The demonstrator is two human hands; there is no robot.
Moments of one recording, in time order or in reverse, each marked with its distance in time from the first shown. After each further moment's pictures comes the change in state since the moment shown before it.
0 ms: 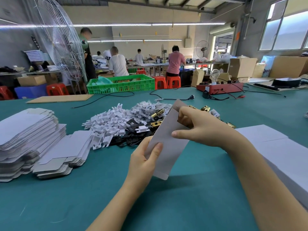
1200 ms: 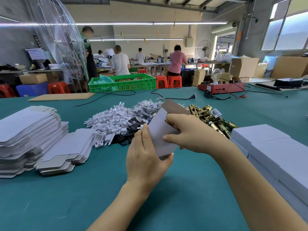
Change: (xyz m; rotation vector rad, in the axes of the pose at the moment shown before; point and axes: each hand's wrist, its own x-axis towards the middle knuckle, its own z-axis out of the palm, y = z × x) left_hand 0.003 0.003 0.008 1.072 0.273 0.303; right_hand 0.001 -0.033 0.021 -0.088 -0.085 -0.018
